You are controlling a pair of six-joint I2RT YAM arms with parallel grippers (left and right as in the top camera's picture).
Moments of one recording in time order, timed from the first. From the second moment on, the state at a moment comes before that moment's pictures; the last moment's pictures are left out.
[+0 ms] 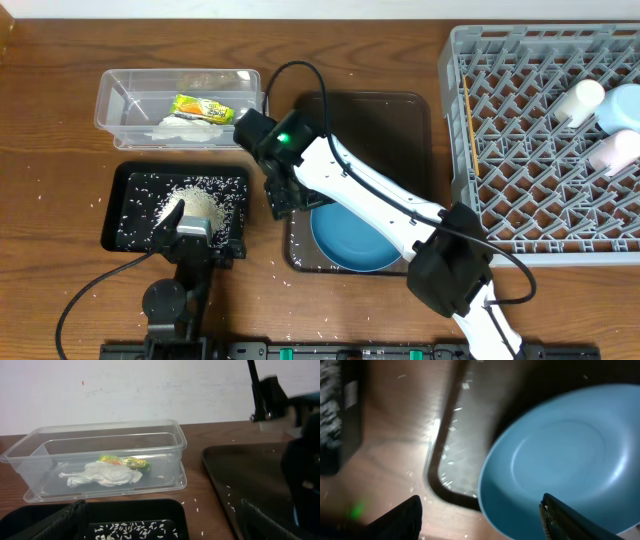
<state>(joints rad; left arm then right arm) 0.00 0.01 0.02 -0.11 0.11 0.02 0.89 2.21 2.06 -1.43 0.01 0.64</state>
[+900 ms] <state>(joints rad) 0.00 0.01 0.02 -0.11 0.11 0.02 0.89 2.21 1.78 -1.18 0.00 0.75</state>
